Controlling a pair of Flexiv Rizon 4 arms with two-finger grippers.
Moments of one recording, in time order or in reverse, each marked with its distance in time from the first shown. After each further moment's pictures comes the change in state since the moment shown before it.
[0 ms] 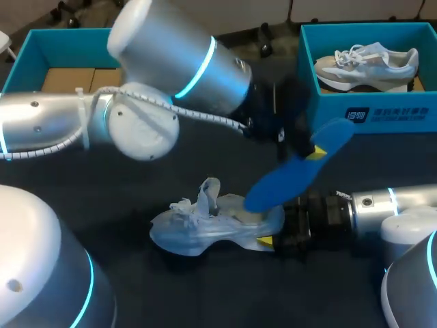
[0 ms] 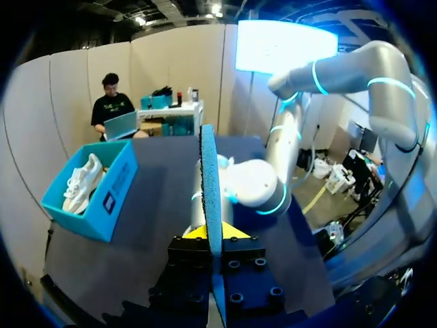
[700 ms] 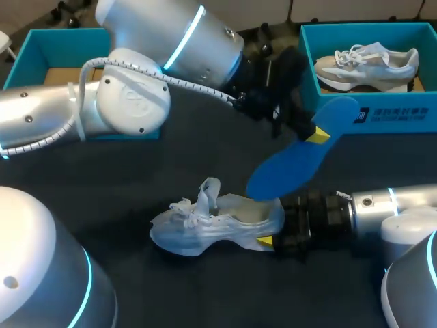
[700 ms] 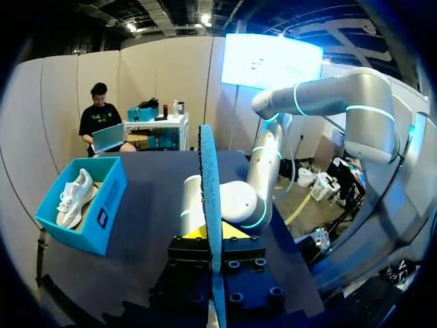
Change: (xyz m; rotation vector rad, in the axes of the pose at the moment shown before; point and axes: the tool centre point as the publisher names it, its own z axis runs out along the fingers) left arm 0.009 -0.031 -0.029 0.061 0.098 0.008; right arm 0.000 0.000 0.000 0.000 0.000 0.000
